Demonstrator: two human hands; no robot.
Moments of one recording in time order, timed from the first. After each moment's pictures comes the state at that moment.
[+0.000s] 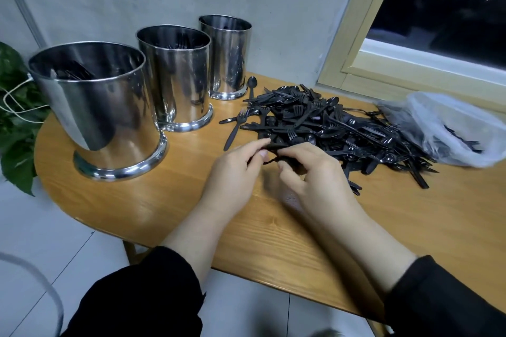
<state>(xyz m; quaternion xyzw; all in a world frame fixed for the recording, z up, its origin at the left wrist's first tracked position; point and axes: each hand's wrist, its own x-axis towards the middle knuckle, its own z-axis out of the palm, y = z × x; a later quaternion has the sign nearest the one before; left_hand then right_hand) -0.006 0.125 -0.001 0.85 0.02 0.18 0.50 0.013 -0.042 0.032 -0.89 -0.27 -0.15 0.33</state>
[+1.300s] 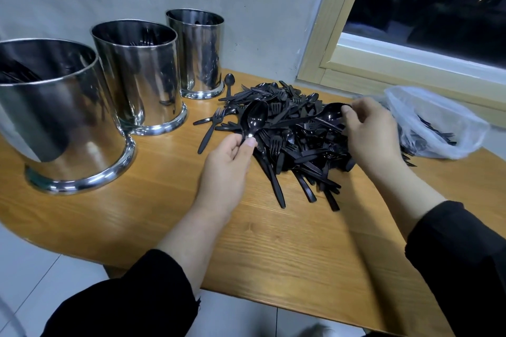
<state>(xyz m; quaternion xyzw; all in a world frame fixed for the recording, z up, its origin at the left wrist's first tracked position) 0.015 0.091 -0.005 0.69 0.05 0.16 0.70 0.100 -0.129 0.073 -0.91 -0.04 -0.23 0.34</state>
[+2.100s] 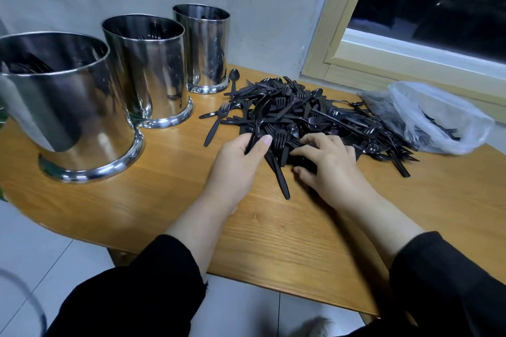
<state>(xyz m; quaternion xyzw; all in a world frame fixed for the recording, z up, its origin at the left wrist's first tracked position) 0.008 0.091 0.003 0.70 0.02 0.10 0.71 0.053 -0.106 0.018 -0.96 -0.25 -0.11 0.09</state>
